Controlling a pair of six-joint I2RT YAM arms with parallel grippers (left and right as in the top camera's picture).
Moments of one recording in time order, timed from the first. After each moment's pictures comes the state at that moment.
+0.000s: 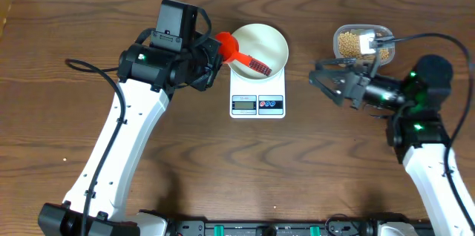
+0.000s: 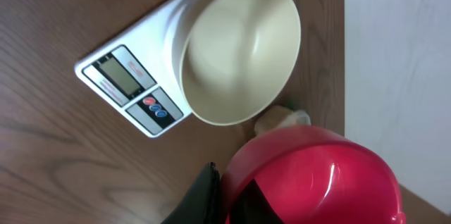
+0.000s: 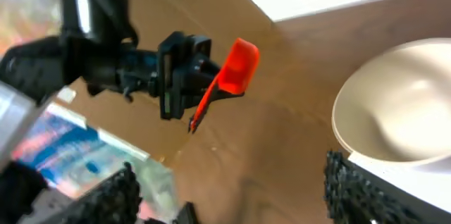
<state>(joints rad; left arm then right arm) -0.30 1.51 1.49 -0.94 0.25 -1.43 0.03 1.19 0.75 0.30 -1.16 0.72</state>
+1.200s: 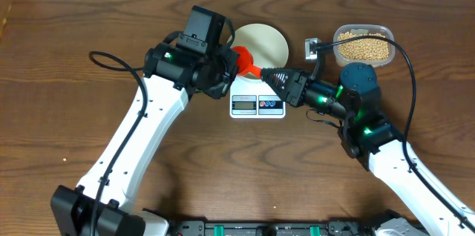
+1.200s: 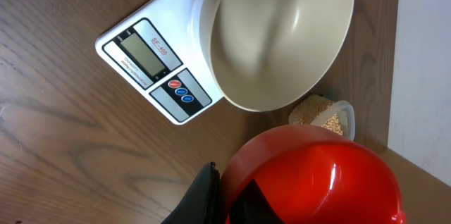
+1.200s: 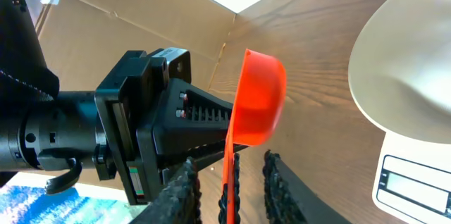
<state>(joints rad) -0.40 1.57 1.49 -0.98 0.21 -1.45 0.43 1.25 0.75 0.30 -0.61 0.91</state>
